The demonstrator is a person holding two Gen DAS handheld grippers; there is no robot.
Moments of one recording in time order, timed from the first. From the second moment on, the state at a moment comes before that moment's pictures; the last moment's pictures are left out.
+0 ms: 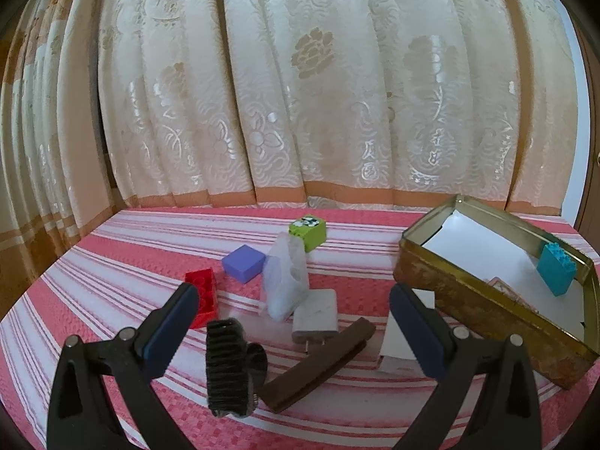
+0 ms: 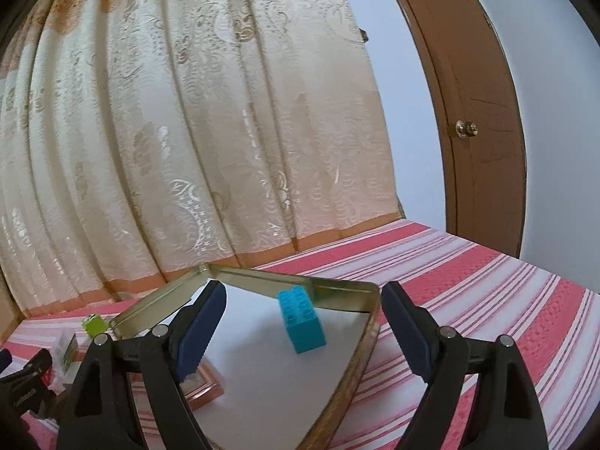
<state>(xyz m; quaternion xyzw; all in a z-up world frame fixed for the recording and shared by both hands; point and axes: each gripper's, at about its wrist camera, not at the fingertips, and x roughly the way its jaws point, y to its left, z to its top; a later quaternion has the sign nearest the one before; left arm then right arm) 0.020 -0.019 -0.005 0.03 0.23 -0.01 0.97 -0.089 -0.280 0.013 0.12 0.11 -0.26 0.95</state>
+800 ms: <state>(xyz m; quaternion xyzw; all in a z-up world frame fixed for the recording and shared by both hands) 0.046 0.068 -0.011 0.01 0.26 0.04 0.96 -0.034 -0.167 -0.003 0.10 0.22 -0.12 0.96</state>
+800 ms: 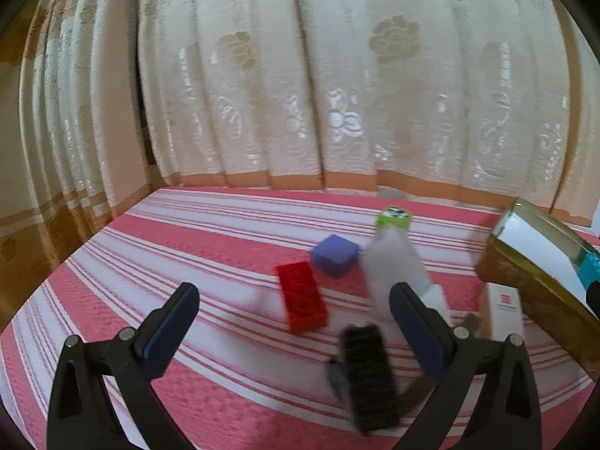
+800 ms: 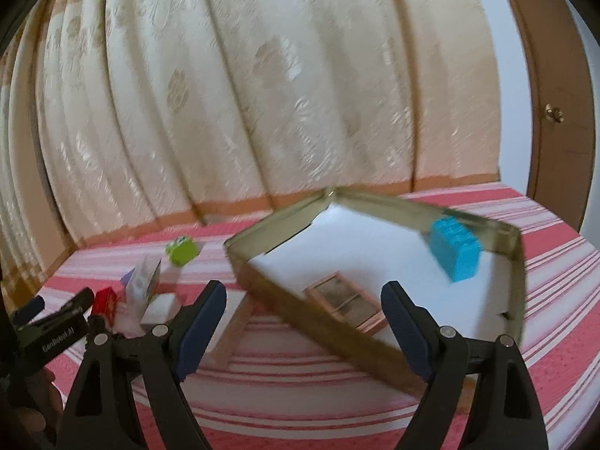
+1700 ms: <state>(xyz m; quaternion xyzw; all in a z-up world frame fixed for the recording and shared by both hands) 0.063 0.057 -0.032 0.04 0.35 -0.03 0.93 0.045 -0.108 -0.037 0.07 0.36 -0.08 0.93</state>
